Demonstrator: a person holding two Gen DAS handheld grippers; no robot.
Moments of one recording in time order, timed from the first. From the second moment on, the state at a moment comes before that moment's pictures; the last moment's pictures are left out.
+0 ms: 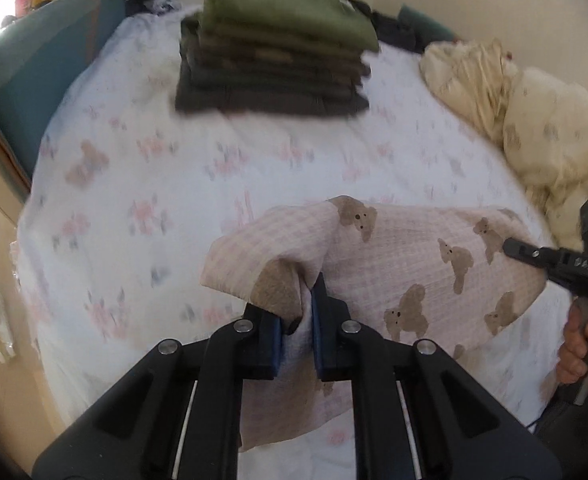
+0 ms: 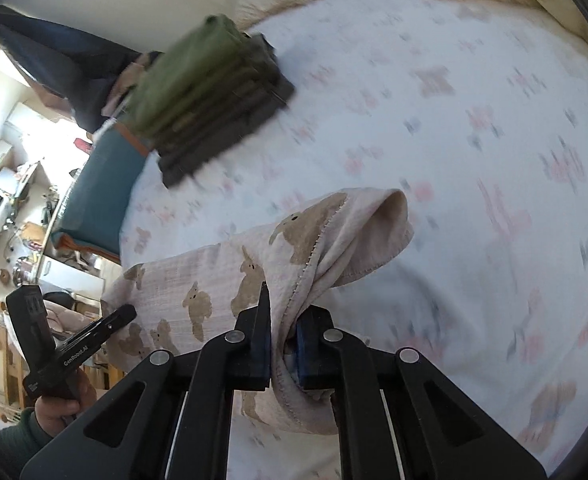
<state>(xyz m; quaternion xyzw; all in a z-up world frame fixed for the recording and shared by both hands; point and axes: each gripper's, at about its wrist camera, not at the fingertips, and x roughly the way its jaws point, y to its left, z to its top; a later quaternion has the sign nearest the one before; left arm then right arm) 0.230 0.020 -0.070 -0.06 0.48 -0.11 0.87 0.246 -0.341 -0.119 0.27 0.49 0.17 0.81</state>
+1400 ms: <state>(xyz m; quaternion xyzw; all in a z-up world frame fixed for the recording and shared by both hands) 0.430 0.113 0.026 -0.06 0.33 0.06 0.94 0.519 -0.275 0.021 0.10 0.37 0.15 0.91</state>
